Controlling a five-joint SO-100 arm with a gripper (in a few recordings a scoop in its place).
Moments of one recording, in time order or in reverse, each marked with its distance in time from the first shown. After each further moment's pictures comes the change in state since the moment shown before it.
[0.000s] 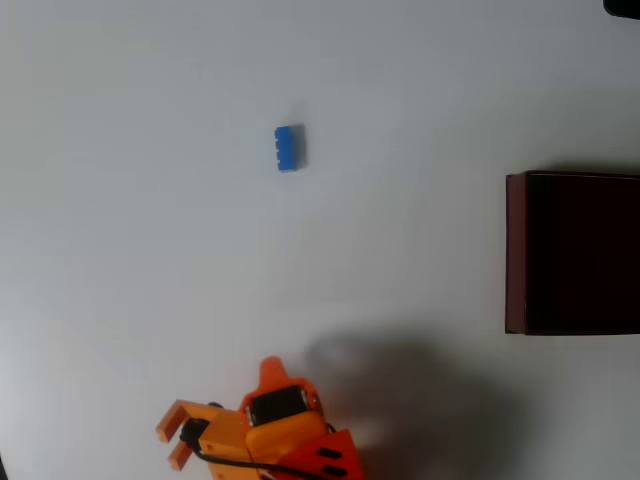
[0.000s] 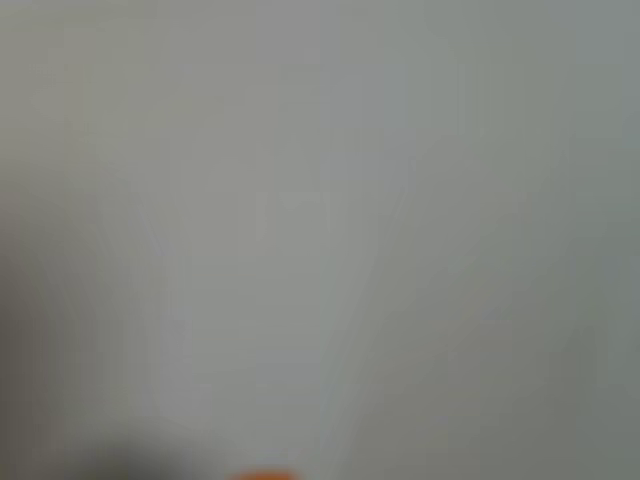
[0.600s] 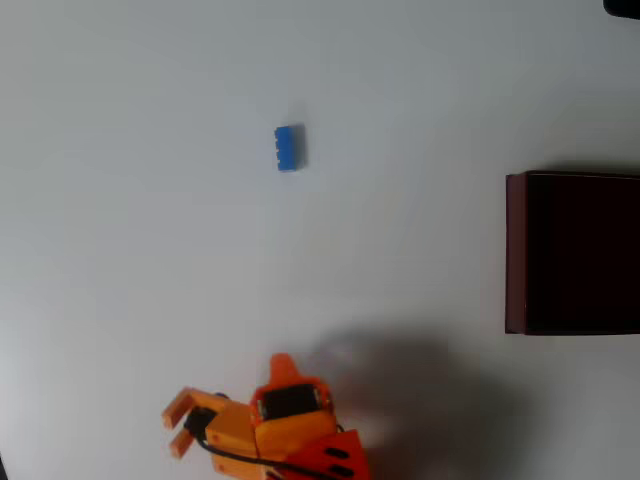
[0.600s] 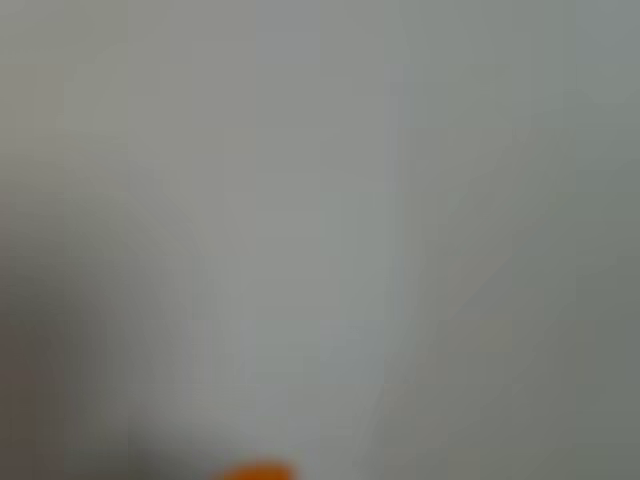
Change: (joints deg) arm 3.3 0.0 0.0 -0.4 4.8
